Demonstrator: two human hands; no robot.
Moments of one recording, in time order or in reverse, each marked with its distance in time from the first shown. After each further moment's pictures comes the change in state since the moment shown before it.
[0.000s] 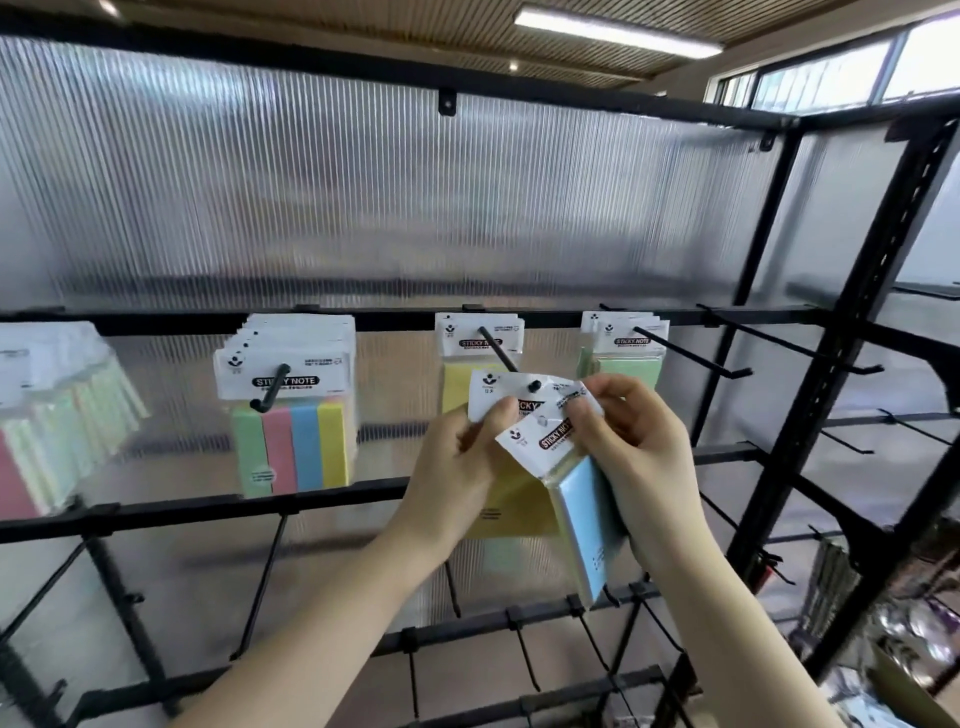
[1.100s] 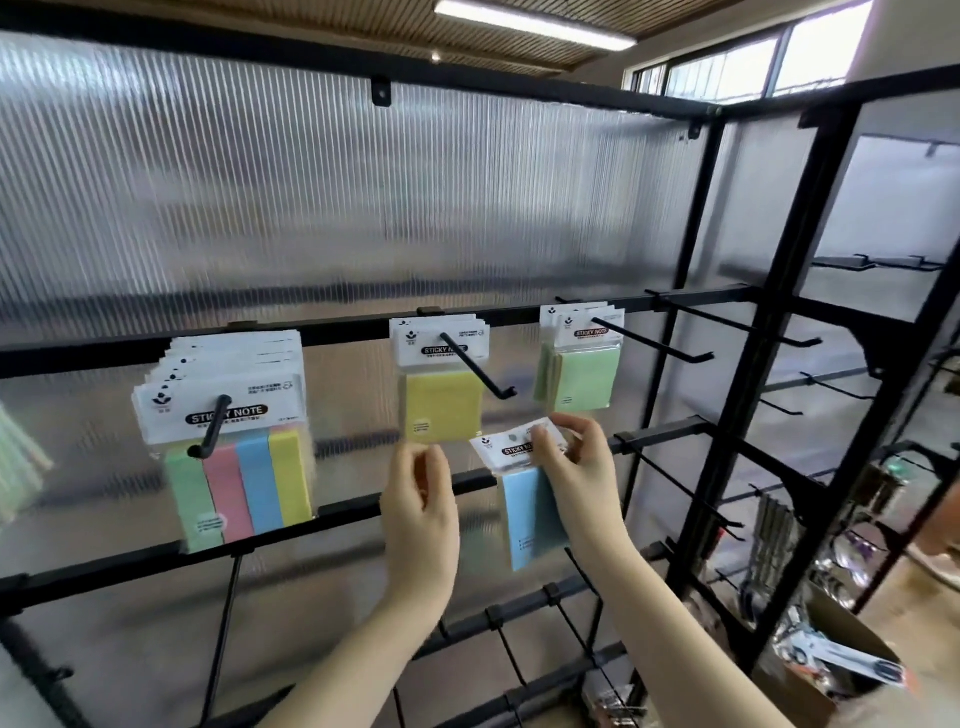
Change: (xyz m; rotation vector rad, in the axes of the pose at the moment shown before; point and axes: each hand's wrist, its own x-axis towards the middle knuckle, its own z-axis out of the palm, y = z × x) left_hand -0.005 -0.073 0.002 0.224 0.414 0.019; right_hand 0.006 0.080 0.007 -0.182 0.271 0.234
